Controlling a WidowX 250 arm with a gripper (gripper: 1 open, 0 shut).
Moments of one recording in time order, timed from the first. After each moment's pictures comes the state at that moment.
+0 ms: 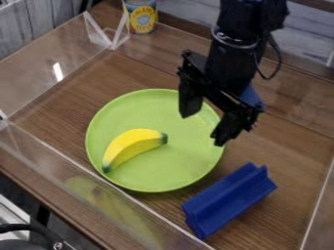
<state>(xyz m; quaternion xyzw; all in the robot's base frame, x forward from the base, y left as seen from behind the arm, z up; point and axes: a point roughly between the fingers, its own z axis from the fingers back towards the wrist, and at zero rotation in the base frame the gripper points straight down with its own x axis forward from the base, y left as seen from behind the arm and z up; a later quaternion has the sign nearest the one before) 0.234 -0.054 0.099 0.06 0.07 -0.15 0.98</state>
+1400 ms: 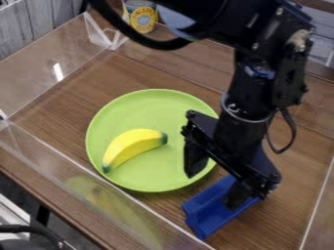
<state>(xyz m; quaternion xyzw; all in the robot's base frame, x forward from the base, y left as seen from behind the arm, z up) 0.196 -0.086 0.071 0.05 0.05 -0.11 0.99</state>
